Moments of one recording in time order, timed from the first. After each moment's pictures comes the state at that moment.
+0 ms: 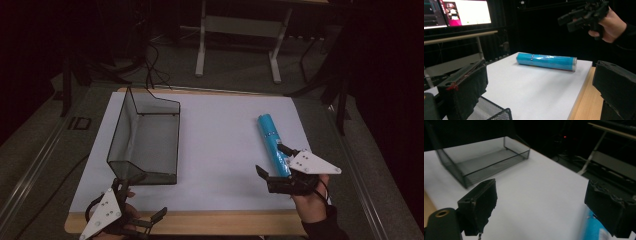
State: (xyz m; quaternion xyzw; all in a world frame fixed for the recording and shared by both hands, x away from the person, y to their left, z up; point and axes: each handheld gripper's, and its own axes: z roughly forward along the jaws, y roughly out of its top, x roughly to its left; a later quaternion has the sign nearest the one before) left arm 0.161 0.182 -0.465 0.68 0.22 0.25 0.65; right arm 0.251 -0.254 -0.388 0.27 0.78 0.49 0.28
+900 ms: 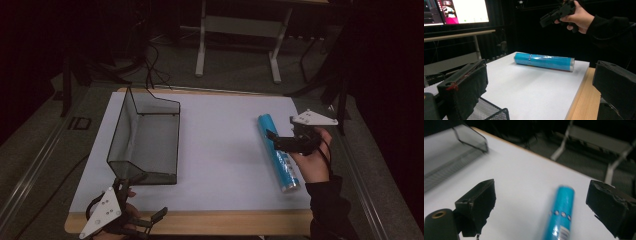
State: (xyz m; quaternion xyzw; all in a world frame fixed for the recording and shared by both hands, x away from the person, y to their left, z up) left arm 0.162 0.181 -0.465 0.69 0.22 0.25 0.64; right arm 0.346 -0.274 -0.374 0.40 0.77 0.41 0.29
